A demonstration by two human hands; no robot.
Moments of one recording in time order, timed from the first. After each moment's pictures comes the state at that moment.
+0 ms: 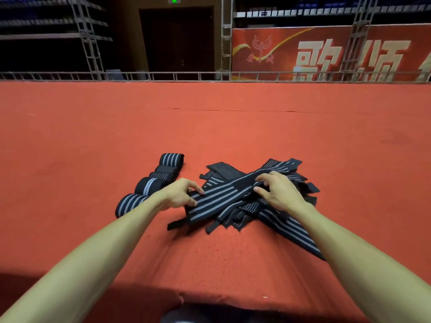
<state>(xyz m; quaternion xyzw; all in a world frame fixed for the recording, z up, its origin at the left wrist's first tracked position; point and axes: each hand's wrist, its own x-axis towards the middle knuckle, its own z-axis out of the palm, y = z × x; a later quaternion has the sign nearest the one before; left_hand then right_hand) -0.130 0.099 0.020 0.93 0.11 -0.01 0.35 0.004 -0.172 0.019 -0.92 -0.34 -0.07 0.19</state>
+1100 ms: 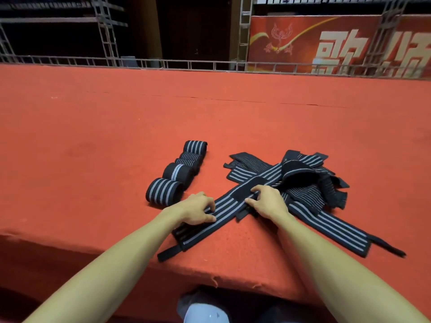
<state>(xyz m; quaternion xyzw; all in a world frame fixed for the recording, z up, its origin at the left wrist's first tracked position) -0.181 0.118 -0.031 0.98 0.07 -0.10 0.15 -0.049 -0.079 -0.043 -0.93 -0.23 0.04 0.28</state>
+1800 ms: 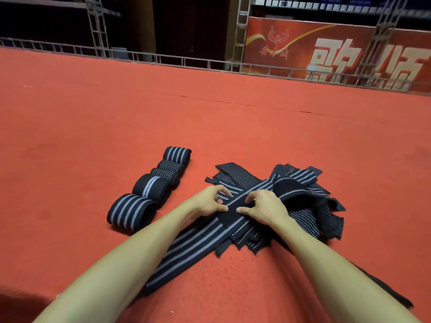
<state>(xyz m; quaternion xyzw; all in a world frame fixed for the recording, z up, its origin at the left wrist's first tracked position) -0.057 0.098 -0.034 0.89 0.11 -0.02 0.45 0.021 -0.081 -0.020 -0.95 -0.28 0.03 0.15</state>
